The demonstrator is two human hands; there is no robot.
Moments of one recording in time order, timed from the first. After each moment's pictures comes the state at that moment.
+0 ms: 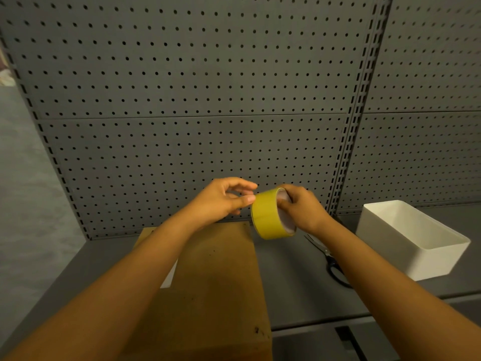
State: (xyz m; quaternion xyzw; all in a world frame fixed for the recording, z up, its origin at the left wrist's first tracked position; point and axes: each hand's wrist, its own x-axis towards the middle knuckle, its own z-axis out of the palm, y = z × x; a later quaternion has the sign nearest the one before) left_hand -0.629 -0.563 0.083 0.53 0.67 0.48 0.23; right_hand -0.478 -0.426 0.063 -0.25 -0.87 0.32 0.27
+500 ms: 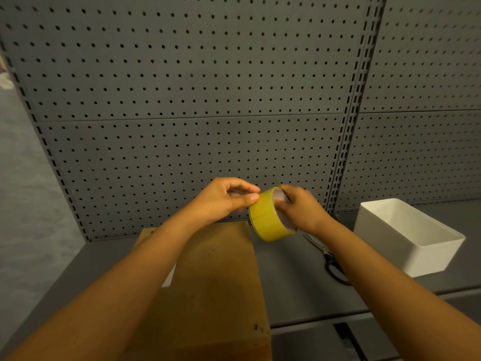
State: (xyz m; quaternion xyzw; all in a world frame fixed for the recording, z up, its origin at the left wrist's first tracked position) left_hand -0.619 -0.564 0.090 0.53 0.66 0.48 0.22; right_hand -0.472 -0.433 0.069 -0.25 -0.89 0.30 0.24
